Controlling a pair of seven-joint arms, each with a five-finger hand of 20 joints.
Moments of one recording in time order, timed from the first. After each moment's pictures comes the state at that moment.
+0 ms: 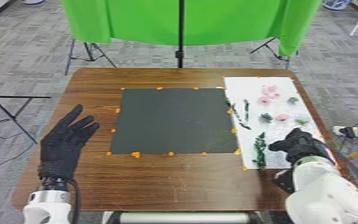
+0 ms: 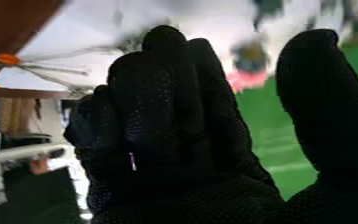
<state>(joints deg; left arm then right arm) 128.7 -65.4 -93.4 -123.2 40.5 9.0 19.6 -109.2 -47.9 76.5 -129.2 -121.9 -4.6 63.9</state>
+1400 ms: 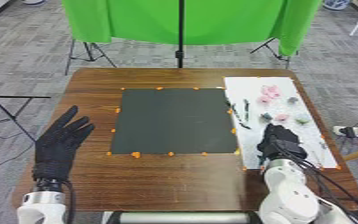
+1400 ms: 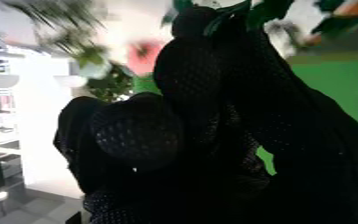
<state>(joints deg) 130.1 -65.0 -95.4 -123.4 40.2 9.2 19.2 -97.6 -44.3 56.8 -122.1 -140.5 0.0 62.4</state>
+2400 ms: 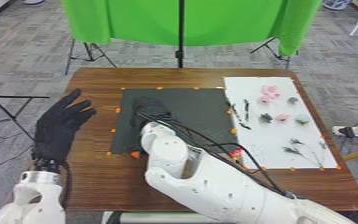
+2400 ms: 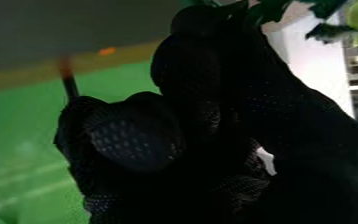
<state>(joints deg) 122.5 -57.8 -94.7 -121.7 40.2 9.5 17.1 -57.0 -82.2 24.7 -90.8 -128.3 -4.7 49.9</state>
